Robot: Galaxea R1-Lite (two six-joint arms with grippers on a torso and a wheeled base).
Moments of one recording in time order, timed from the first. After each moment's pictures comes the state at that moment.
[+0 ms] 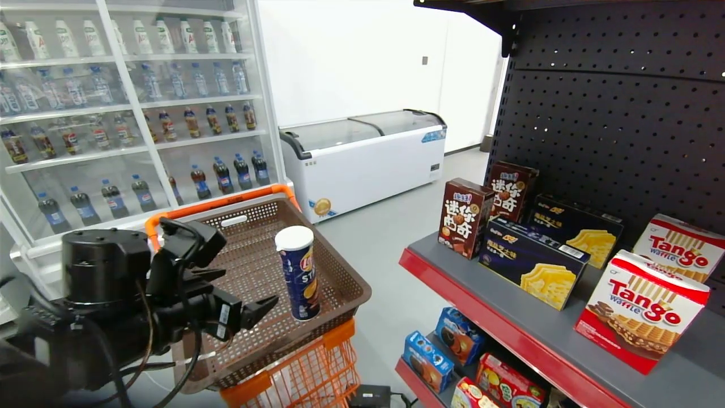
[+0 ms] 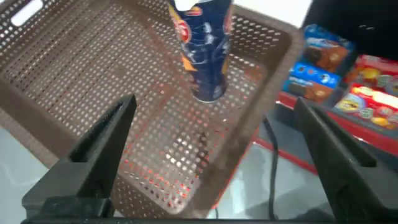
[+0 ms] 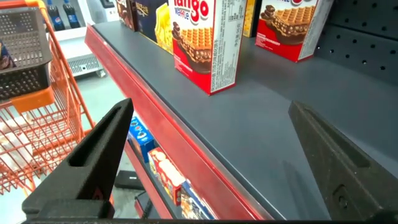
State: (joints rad) left arm -0.26 1.59 -0.50 -0.63 -0.04 0.12; right arm 0.00 0.00 0.00 0.00 0.02 0.00
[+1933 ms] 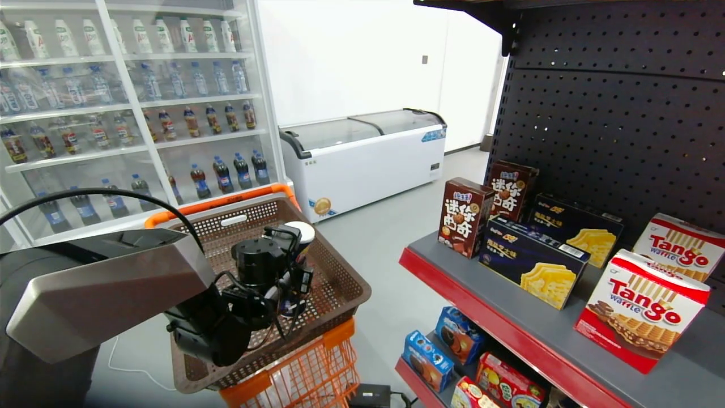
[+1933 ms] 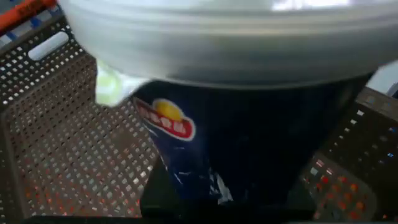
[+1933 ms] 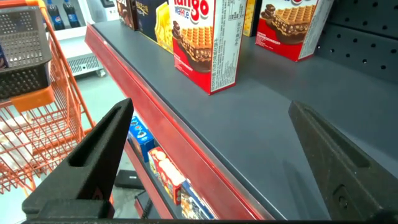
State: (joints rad) left arm -0.31 2.32 -0.85 -1.20 0.24 0.15; right arm 0.00 0.00 0.00 0.00 0.02 0.00
